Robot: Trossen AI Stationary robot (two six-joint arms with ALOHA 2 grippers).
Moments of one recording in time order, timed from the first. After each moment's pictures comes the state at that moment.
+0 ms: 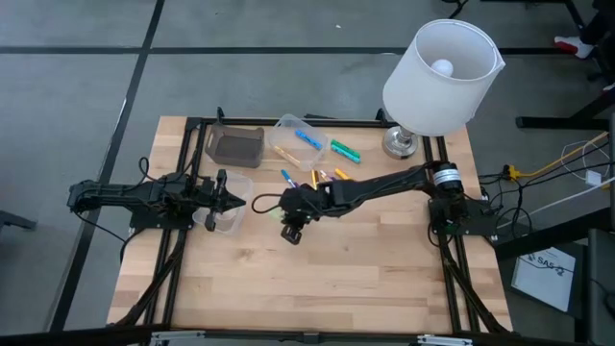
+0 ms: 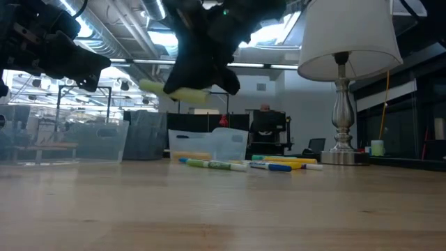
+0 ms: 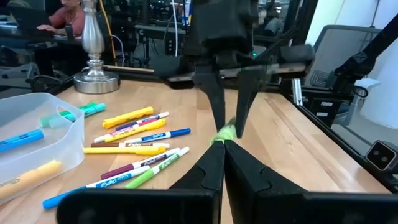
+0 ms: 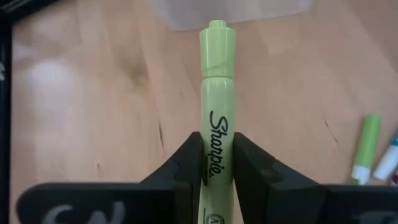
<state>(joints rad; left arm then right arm) 0.03 0.10 0.01 0.03 0.08 -0.12 0.10 2.00 1.62 -0.42 0.05 0.47</state>
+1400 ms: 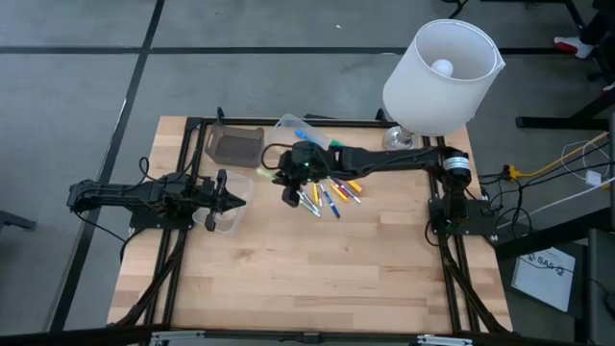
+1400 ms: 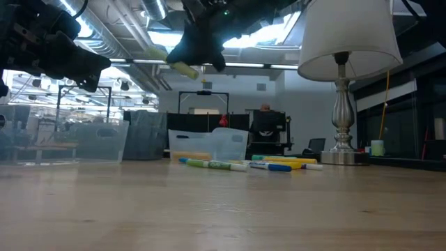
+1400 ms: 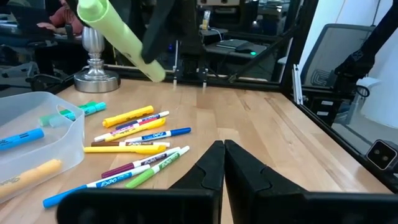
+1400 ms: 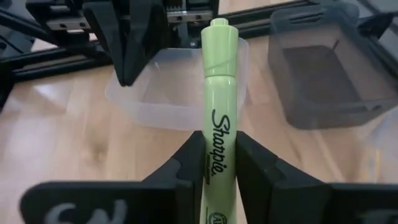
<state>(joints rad) 0.03 0.10 0.01 0.03 0.08 -0.12 -0.09 1.90 1.62 -0.25 0.00 0.10</state>
